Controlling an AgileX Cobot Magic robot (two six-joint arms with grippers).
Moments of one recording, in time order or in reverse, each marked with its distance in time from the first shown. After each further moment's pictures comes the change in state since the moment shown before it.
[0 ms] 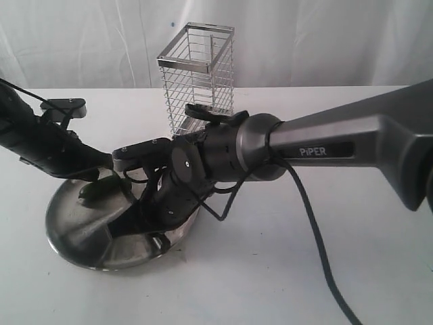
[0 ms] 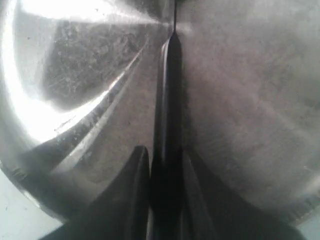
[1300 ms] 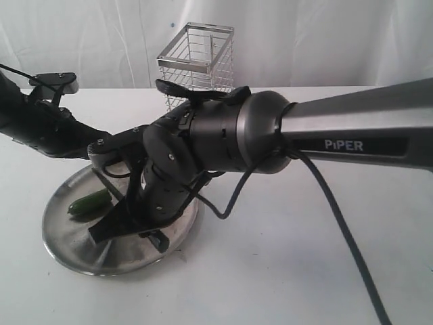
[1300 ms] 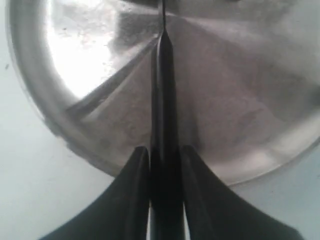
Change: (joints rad) left arm 0.000 -0.104 0.000 -0.002 -0.006 -0.023; right arm 0.083 -0.111 -0.030 -0.242 0.169 0.217
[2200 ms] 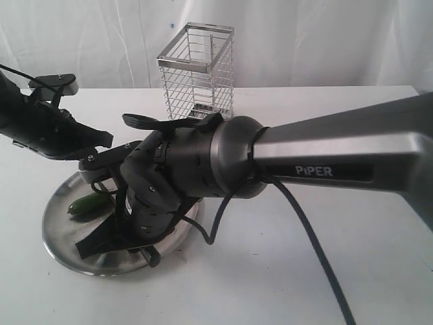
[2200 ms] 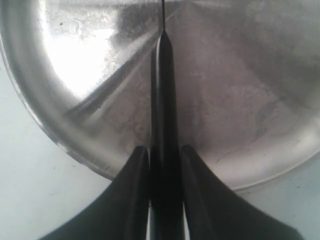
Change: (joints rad) left arm 0.000 -0.002 0.000 0.000 0.025 -0.028; right arm 0.056 0.039 0.000 -0.129 -0.021 0.217
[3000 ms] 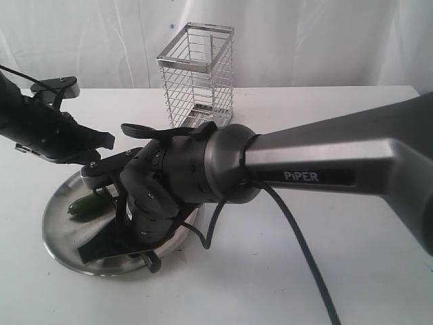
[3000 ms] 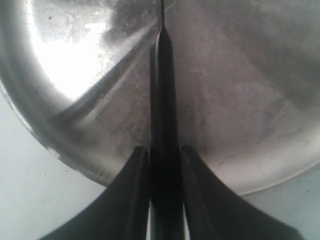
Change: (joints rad) left arm 0.000 0.000 0.000 -0.031 0.046 -0.002; right arm 0.000 0.028 0.000 0.000 -0.014 0.011
